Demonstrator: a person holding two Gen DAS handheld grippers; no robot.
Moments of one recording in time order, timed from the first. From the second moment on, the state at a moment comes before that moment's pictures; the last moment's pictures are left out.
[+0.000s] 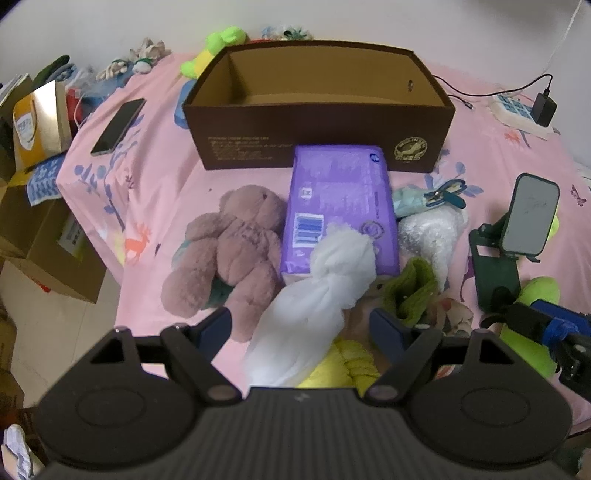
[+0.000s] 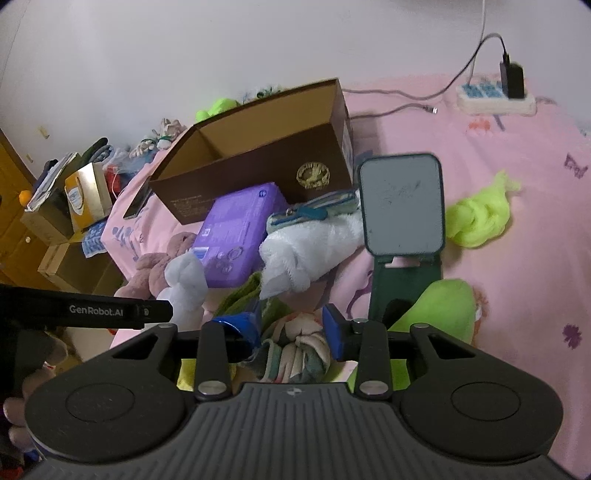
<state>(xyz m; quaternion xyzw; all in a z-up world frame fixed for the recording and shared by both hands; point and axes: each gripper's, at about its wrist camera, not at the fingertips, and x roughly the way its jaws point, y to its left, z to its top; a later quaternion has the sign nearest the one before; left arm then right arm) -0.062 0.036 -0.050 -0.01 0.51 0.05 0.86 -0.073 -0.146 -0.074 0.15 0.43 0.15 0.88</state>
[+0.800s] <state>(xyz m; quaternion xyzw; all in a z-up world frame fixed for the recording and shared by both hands) -0.068 0.046 -0.060 -0.01 0.52 0.06 0.85 -0.072 -0.148 -0.083 0.18 0.45 0.15 0.86</state>
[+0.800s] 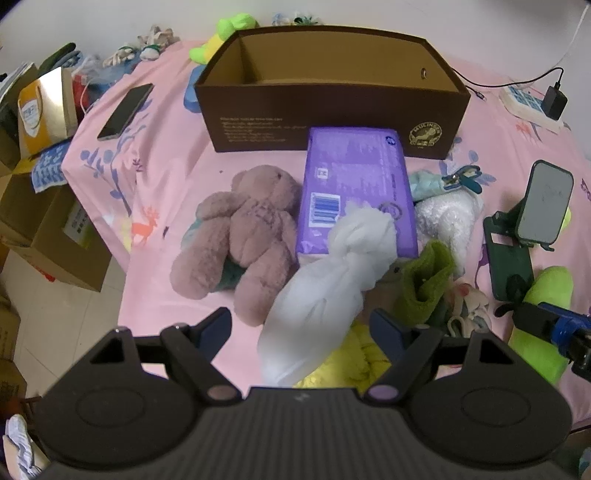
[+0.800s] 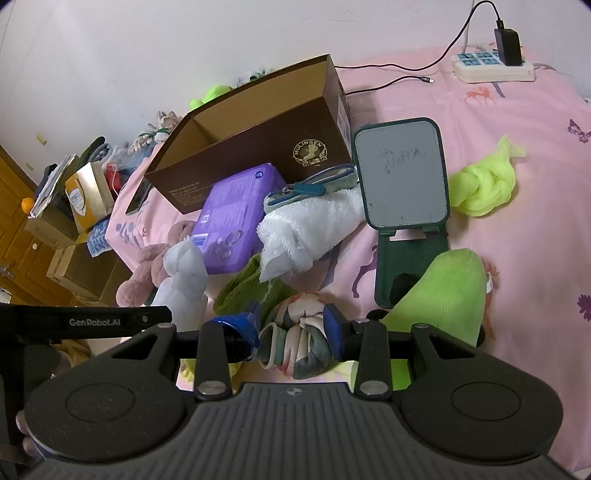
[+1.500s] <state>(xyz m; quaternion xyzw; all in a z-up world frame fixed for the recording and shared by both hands) -0.082 0.068 -0.065 -0.01 0.49 0.02 0.87 -0.063 -0.167 -0.090 0.21 0.46 0.13 0.85</state>
